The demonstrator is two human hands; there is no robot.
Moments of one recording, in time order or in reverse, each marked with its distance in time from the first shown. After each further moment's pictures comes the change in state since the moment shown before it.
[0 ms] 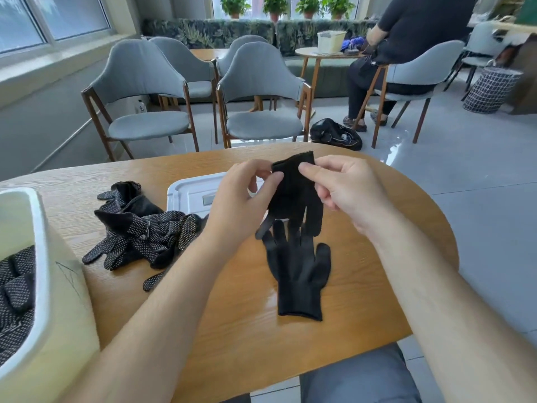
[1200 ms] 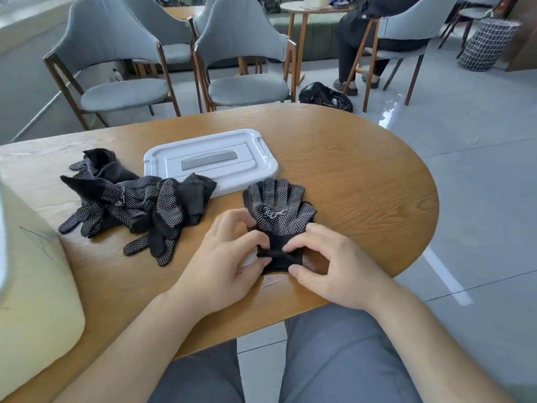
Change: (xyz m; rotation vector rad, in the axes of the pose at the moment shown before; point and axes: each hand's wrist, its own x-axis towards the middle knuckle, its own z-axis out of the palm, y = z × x) left_hand -0.131 -0.033 -0.001 0.324 -0.434 0.237; right_hand -0.123 0.113 -0.008 -0.500 -0.291 -0.330
